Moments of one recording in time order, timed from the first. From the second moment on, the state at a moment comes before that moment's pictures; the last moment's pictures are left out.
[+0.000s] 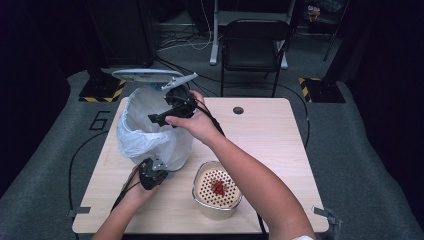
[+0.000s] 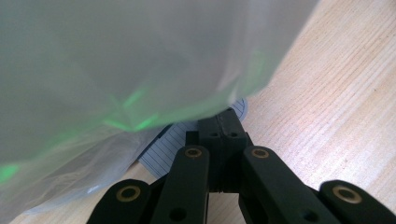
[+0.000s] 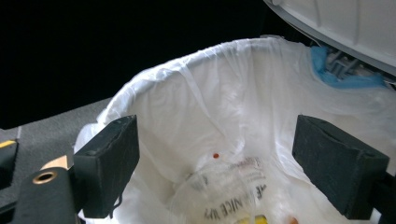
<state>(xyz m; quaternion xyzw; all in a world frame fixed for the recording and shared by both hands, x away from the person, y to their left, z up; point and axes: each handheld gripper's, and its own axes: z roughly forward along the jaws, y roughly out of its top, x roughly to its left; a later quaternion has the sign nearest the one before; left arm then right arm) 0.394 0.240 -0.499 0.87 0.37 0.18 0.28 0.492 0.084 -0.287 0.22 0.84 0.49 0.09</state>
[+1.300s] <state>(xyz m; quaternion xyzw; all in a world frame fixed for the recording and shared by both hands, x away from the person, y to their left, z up) 0.380 0.241 -0.480 0.86 0.37 0.11 0.33 0.458 -0.079 -0.281 0.27 0.81 0.50 0.14</state>
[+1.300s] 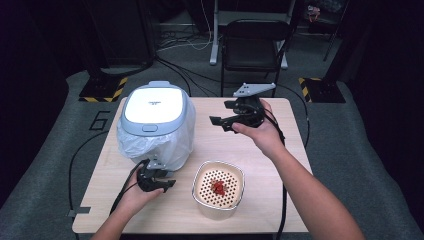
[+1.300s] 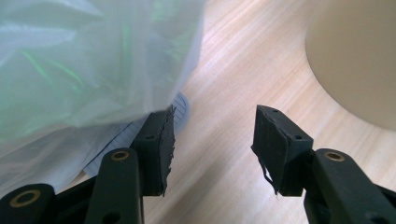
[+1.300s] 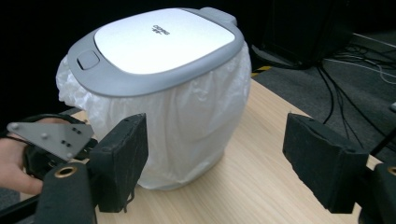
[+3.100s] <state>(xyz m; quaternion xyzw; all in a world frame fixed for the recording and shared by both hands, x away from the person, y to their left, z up) 0.353 0.327 -0.495 0.80 0.44 0.16 0.38 0.377 -0.213 -0.431 0.43 0.77 0.42 0.23</state>
